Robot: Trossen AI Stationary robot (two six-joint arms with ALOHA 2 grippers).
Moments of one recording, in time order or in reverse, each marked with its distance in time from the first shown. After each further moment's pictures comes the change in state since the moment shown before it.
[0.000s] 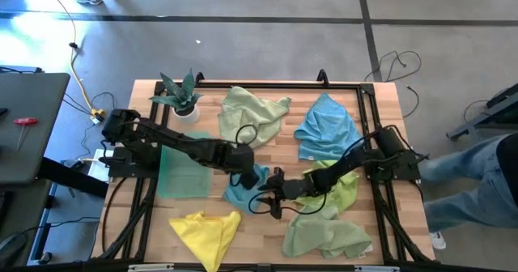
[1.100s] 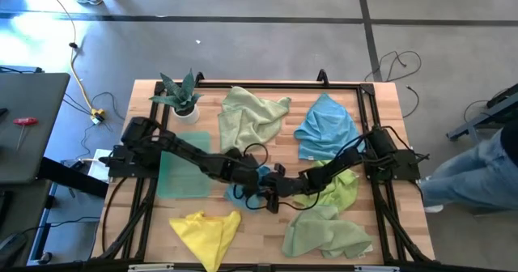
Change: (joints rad) left arm -0.055 0.205 -0.036 0.148 -0.205 0.199; right arm -0.028 0.055 0.034 -0.122 0.031 0.033
